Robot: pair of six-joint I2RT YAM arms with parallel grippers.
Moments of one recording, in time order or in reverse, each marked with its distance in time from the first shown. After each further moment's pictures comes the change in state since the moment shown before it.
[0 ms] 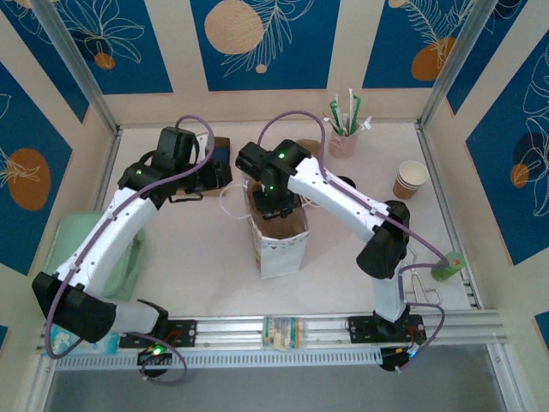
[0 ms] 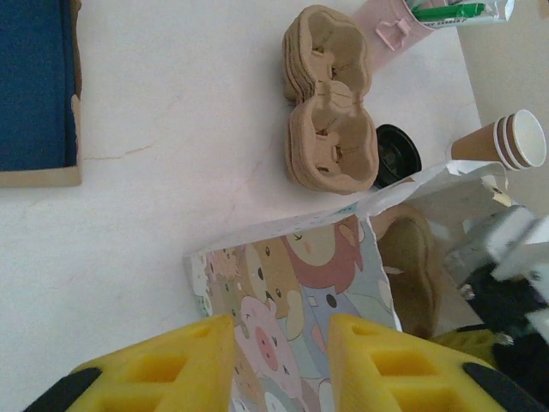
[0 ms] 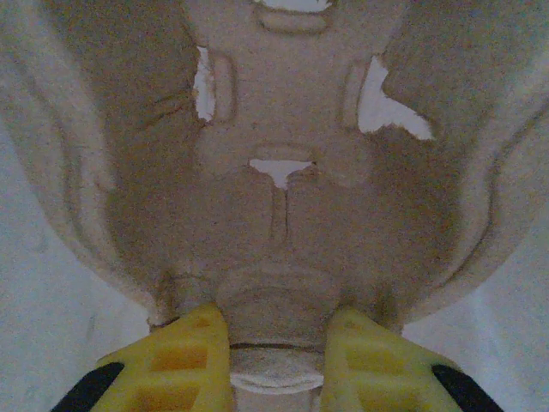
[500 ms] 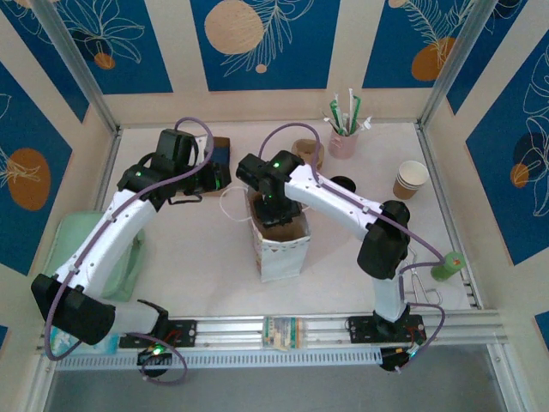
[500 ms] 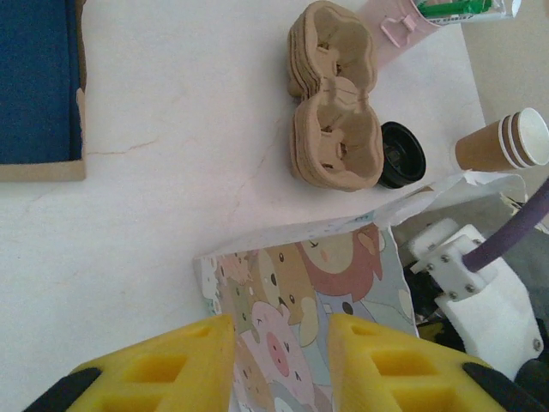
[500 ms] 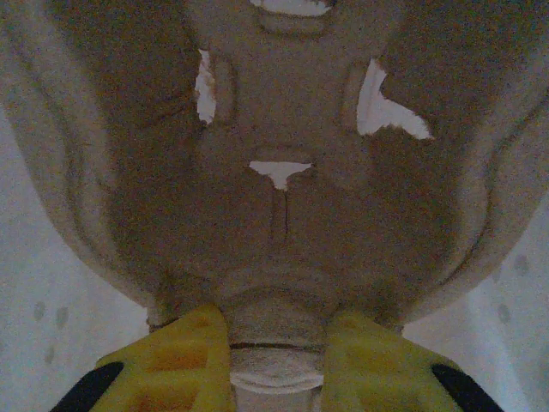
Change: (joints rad) left arm 0.005 -0.011 -0.023 0.005 0.000 0.000; right arm 0.000 -0.008 -0.159 0.102 -0.015 0.034
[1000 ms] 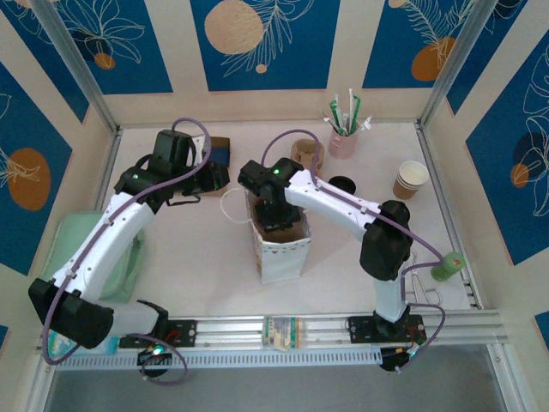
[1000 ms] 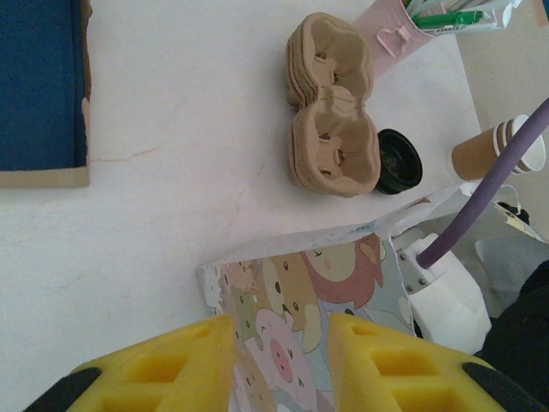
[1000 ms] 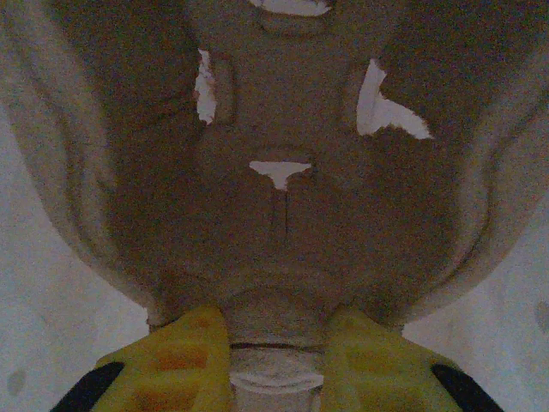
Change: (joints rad) left arm 0.003 -0.024 -0.011 0.011 -0.008 0.000; right arm -0.001 -0.022 -0.113 0.086 -0.004 0.035
